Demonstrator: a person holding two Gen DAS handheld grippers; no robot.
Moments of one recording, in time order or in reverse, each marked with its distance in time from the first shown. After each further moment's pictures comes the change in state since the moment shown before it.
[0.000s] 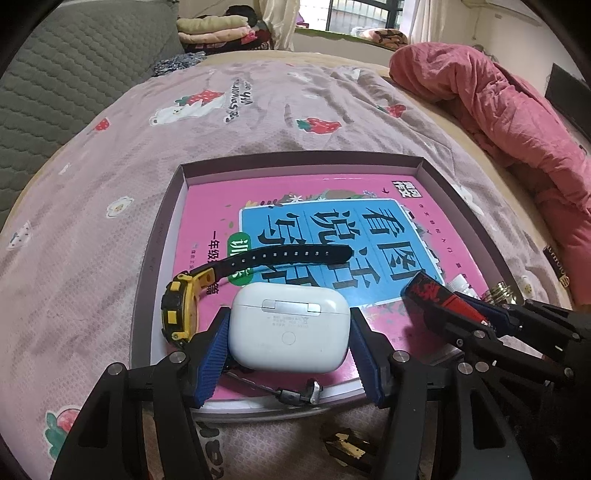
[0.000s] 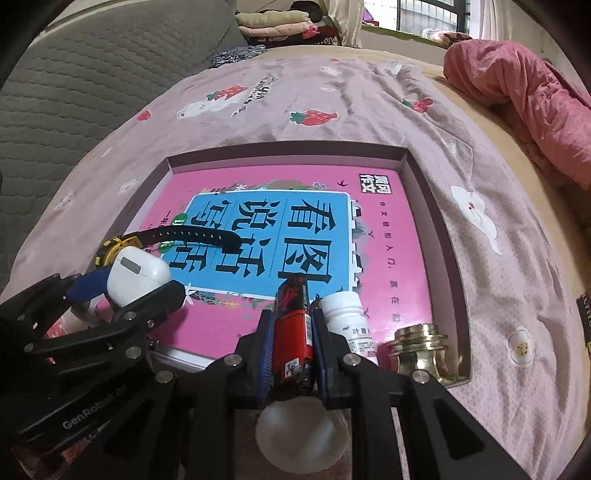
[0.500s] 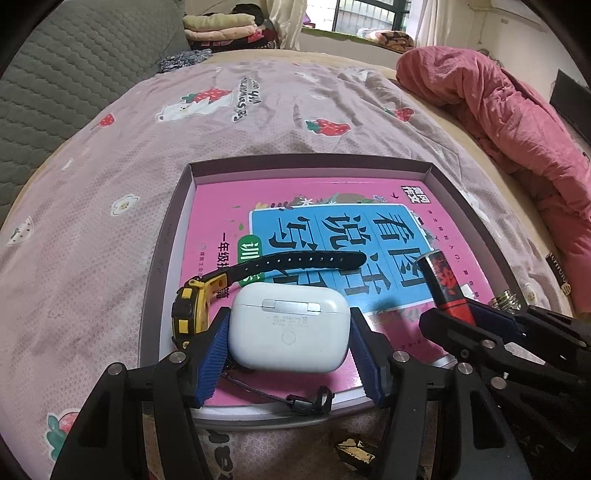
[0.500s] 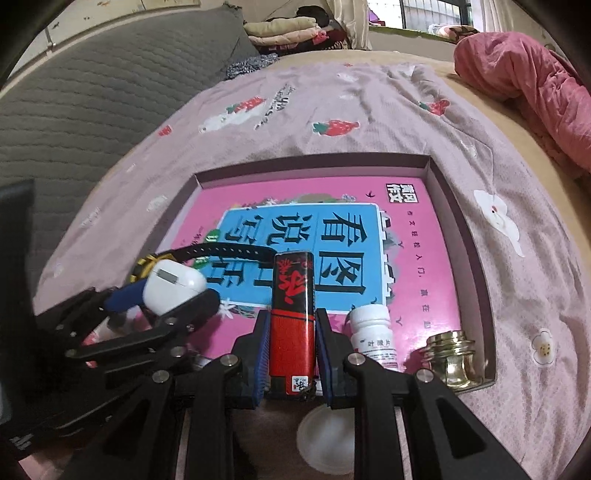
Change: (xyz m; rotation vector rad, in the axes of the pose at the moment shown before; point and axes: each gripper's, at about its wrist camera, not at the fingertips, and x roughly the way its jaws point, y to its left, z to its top) left arm 0.003 0.009 0.004 -0.020 0.000 0.008; right arm -0.005 0.012 0.007 0.006 -0.025 0.082
